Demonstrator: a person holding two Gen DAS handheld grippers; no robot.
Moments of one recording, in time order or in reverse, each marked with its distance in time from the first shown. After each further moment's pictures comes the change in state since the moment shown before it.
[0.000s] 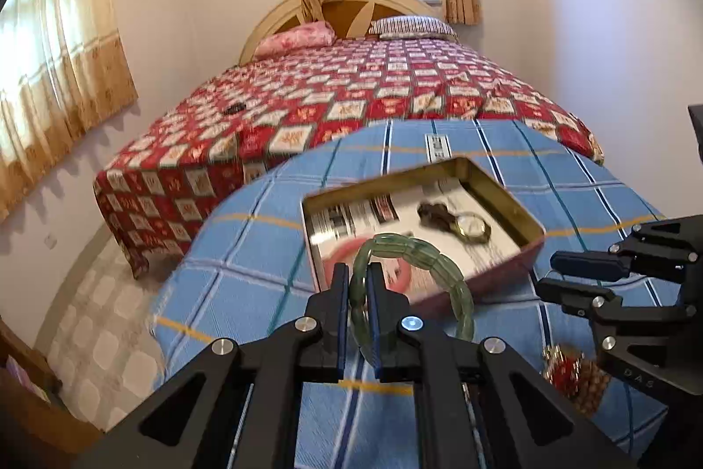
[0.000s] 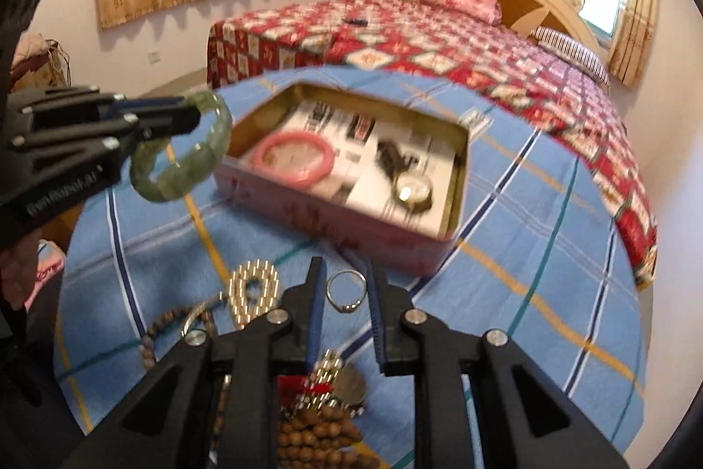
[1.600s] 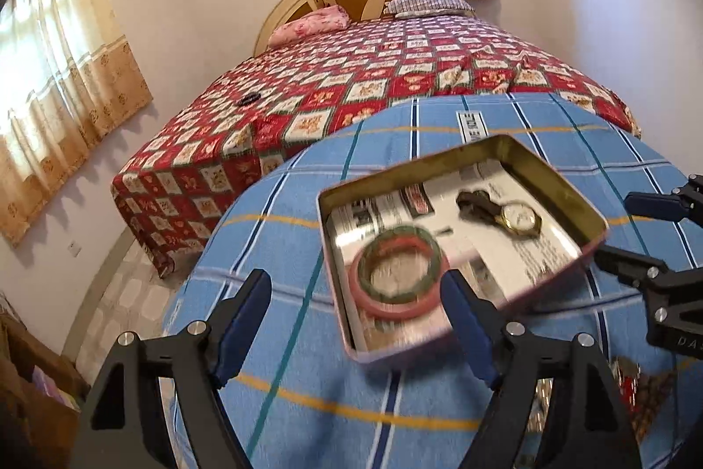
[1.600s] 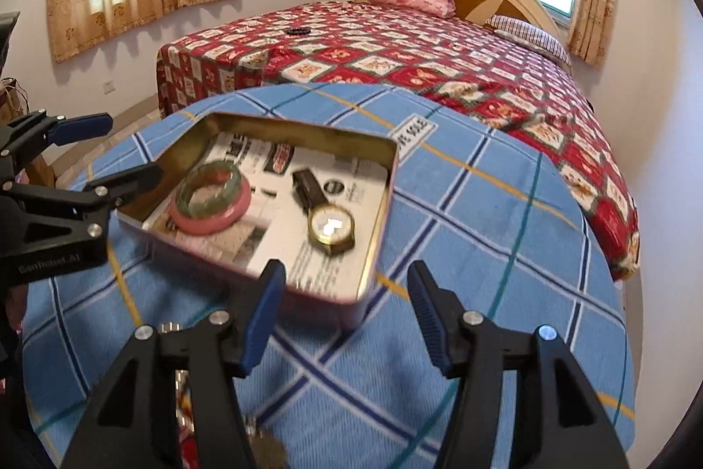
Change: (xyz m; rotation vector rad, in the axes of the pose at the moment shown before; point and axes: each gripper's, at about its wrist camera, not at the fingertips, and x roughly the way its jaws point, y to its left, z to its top) left arm 0.043 -0.003 -0.002 0.041 0.075 0.101; right arm 0.023 -0.042 0.003 0.106 0.015 -0.103
